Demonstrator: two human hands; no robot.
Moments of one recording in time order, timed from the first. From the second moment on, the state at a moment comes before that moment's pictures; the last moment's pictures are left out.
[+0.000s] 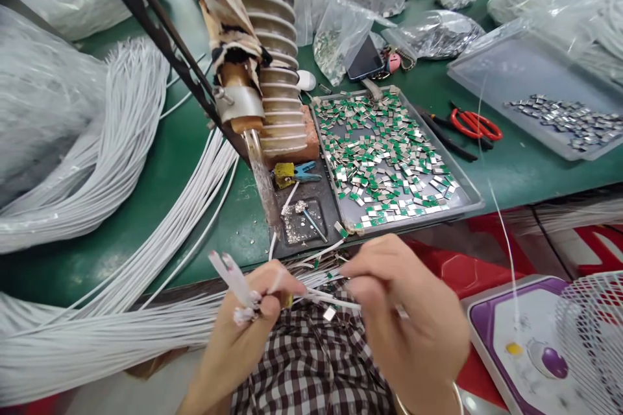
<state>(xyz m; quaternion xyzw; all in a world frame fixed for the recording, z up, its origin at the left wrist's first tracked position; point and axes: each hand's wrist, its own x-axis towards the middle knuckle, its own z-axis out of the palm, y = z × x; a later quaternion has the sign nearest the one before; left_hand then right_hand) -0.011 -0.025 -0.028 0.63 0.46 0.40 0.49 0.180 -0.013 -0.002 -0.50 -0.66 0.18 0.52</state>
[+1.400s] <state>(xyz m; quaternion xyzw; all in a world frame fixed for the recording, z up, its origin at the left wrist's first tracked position) -0.007 -0.019 -0.031 0.58 0.44 0.50 0.47 0.190 0.052 -0.009 -0.71 -0.67 0.05 0.21</state>
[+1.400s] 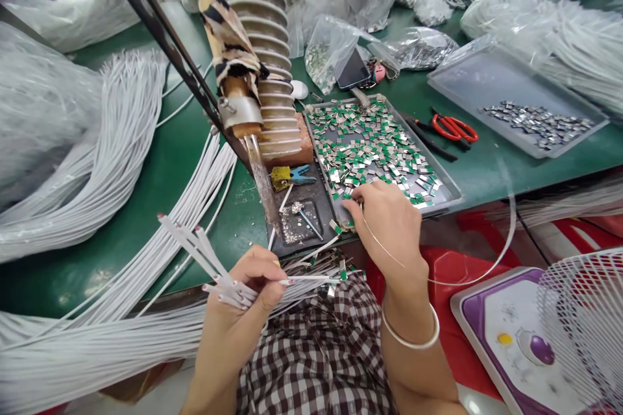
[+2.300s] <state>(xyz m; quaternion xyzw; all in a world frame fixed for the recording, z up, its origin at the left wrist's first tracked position) 0.001 -0.006 -0.013 0.52 0.49 0.53 0.47 0.145 -0.004 -0.006 -0.54 -0.68 0.19 0.46</state>
